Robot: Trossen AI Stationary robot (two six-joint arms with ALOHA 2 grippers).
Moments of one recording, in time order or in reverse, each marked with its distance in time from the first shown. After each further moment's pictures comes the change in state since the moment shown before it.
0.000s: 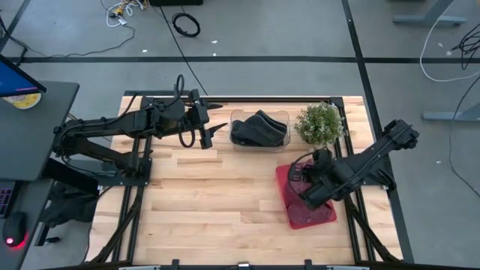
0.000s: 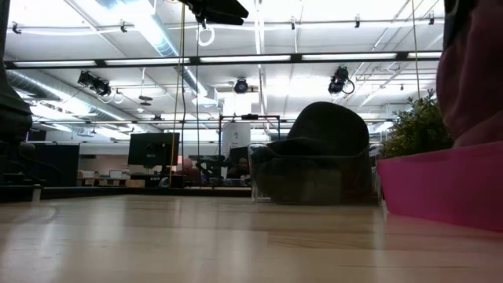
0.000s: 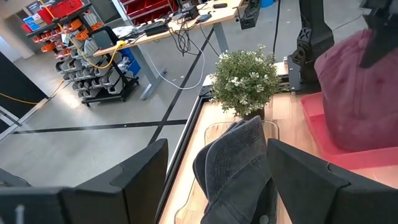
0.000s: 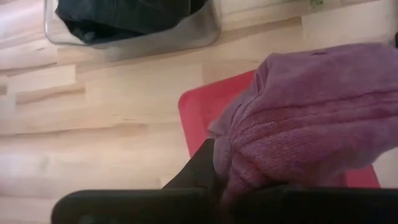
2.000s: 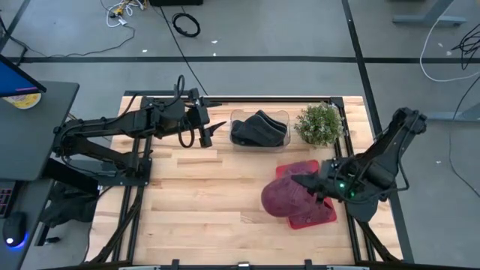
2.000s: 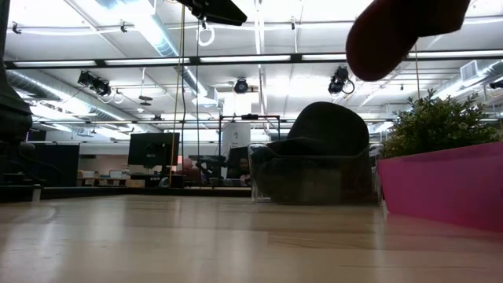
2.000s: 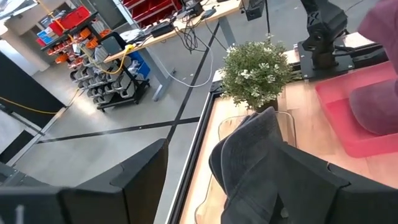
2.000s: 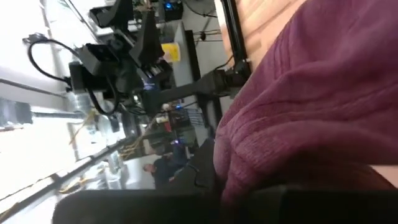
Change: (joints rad) left arm 0.003 0.000 0.000 -0.005 -0.031 0.098; right arm 0.275 -0.274 -0.247 0.972 0.602 -0.026
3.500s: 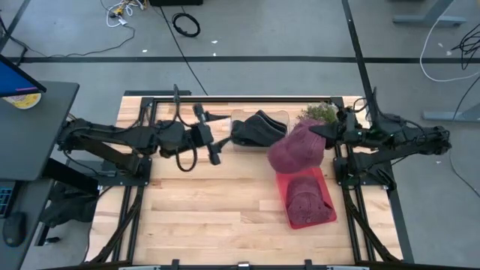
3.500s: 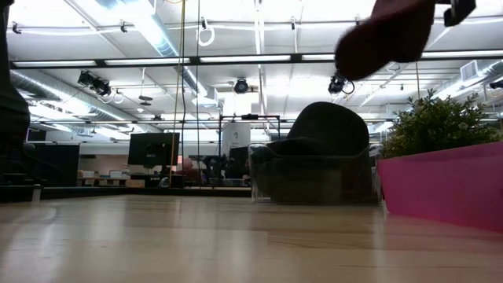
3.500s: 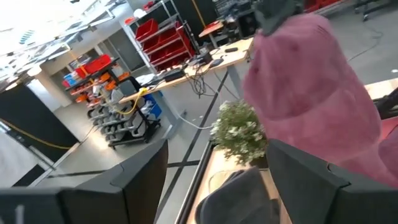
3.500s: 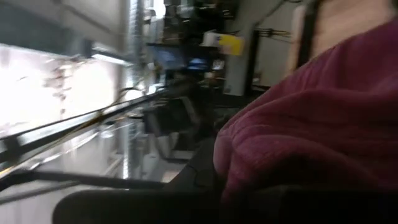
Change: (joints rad) left arm -0.239 0.063 0.000 0.258 -0.225 0.018; right arm -0.689 -0.662 -0.381 0.326 -0.773 -0.783
